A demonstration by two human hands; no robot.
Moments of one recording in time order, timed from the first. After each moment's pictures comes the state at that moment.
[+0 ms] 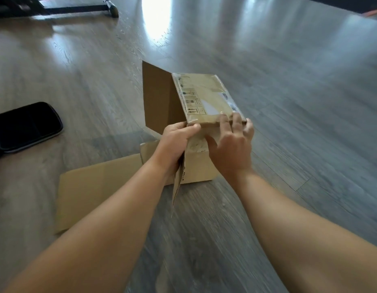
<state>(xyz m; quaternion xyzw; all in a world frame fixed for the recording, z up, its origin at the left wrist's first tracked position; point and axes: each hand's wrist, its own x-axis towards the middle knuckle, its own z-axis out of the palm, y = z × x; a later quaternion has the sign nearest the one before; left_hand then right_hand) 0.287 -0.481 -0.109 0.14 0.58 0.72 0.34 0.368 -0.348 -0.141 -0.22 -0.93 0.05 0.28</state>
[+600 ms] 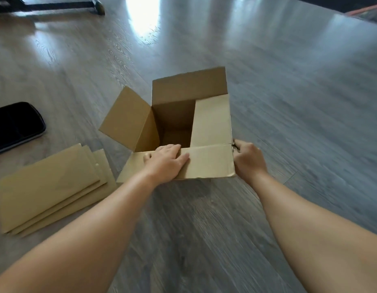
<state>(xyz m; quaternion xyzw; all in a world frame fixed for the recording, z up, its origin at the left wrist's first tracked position) 0.289 -0.474 -0.170 0.31 0.91 0.18 0.20 0.424 -0.284 -0.156 -0.35 -0.87 0.32 0.12</state>
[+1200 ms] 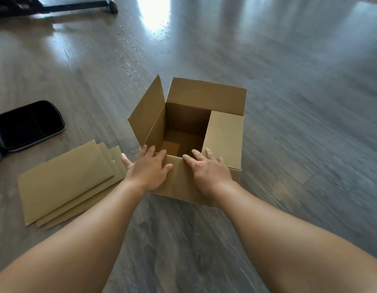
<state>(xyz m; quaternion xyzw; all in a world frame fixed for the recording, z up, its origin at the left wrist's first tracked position) 0.253 -0.547 -0.220 0.28 0.95 0.02 0.12 0.370 -0.385 -0.202 -0.13 -0.98 0.09 -0.11</state>
